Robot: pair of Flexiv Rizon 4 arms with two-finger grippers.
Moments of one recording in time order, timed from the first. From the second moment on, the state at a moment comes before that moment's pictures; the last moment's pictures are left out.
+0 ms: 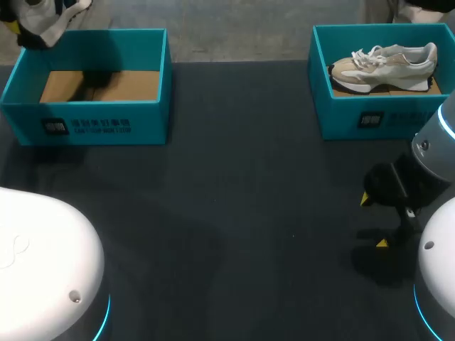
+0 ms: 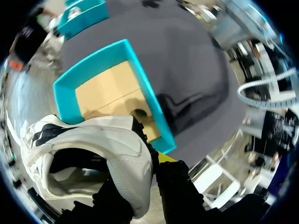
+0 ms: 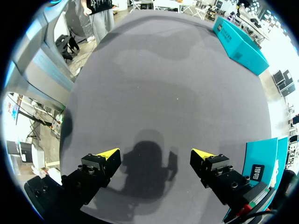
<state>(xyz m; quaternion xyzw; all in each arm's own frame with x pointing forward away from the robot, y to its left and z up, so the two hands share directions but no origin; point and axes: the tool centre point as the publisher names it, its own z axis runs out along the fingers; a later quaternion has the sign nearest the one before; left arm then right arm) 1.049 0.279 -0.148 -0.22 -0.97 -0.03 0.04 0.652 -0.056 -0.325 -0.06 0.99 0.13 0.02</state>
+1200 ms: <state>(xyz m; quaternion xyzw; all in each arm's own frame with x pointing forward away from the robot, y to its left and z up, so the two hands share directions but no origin) 1.061 0.306 -0.161 -0.47 -0.88 -0.09 0.00 0.652 -0.056 -0.325 -0.06 0.99 0.13 0.02</state>
